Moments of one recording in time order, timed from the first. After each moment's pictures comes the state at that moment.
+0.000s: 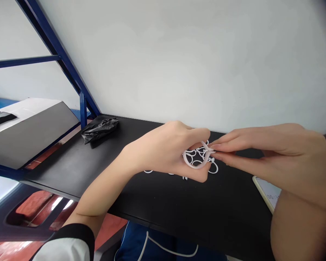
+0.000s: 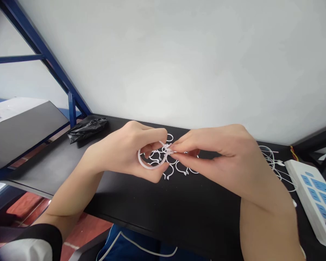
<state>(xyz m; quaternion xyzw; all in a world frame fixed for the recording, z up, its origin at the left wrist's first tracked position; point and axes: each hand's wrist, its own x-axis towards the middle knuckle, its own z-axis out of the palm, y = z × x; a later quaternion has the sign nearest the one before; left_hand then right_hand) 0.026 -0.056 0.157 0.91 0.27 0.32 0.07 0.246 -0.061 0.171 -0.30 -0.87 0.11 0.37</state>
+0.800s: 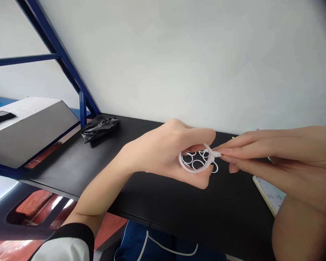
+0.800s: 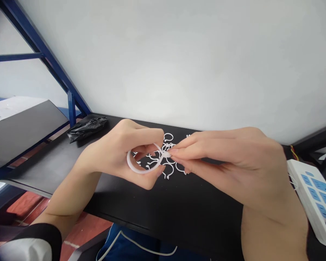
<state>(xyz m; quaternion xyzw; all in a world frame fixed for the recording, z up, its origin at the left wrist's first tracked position) 0.020 -0.060 0.161 0.91 0.24 0.34 0.06 0.249 -0.069 0.176 -0.31 -0.87 0.11 0.36</state>
